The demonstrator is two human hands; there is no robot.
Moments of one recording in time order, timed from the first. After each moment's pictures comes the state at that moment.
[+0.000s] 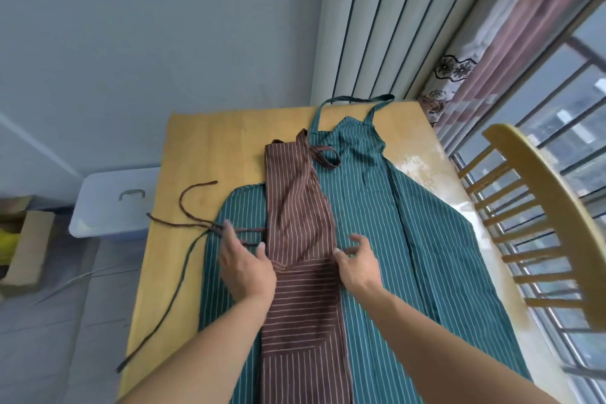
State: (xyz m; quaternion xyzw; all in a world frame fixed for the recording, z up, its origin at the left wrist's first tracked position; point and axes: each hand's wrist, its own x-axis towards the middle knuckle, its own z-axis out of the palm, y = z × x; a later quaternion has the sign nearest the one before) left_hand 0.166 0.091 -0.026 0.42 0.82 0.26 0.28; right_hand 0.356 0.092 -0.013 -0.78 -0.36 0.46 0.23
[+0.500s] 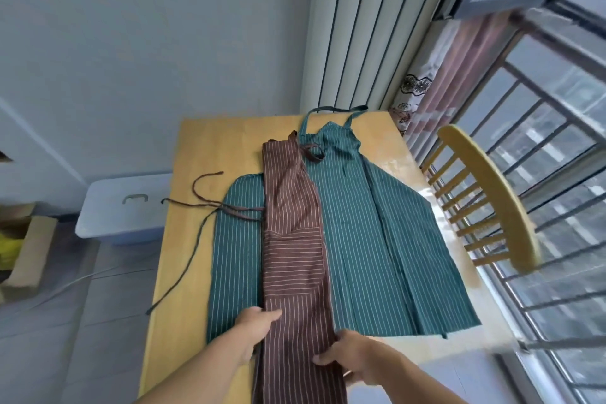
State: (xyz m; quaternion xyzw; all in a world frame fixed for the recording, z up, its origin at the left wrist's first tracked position) left_hand 0.144 -0.071 0.007 0.30 0.73 0.05 0.62; right_hand 0.354 -0.107 0.000 -0.68 -0.26 0.69 -0.05
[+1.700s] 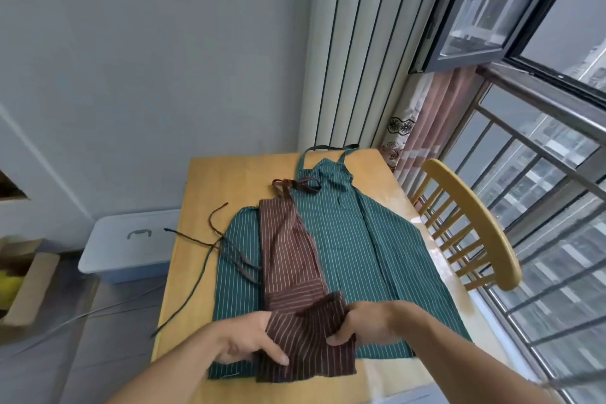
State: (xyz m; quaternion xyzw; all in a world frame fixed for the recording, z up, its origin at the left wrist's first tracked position) left_hand 0.109 -0.050 0.062 0.45 0.46 -0.05 0.76; right_hand 0.371 -0.065 0.125 -0.54 -0.49 0.67 -0.09
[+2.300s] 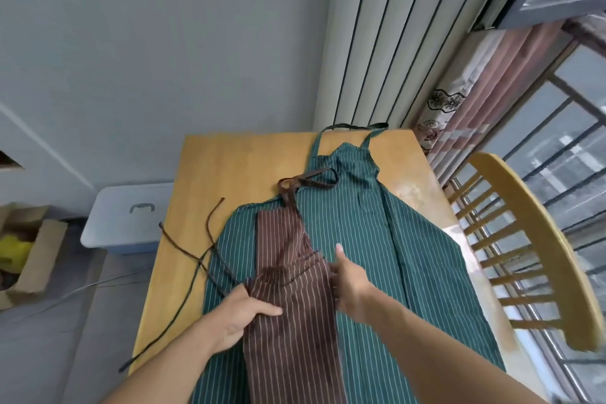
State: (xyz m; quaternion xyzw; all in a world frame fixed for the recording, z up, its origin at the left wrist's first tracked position) left_hand 0.123 0.064 0.008 0.25 0.61 0.17 0.74; right_hand 0.355 0.097 0.029 -0.62 -0.18 0.74 0.21
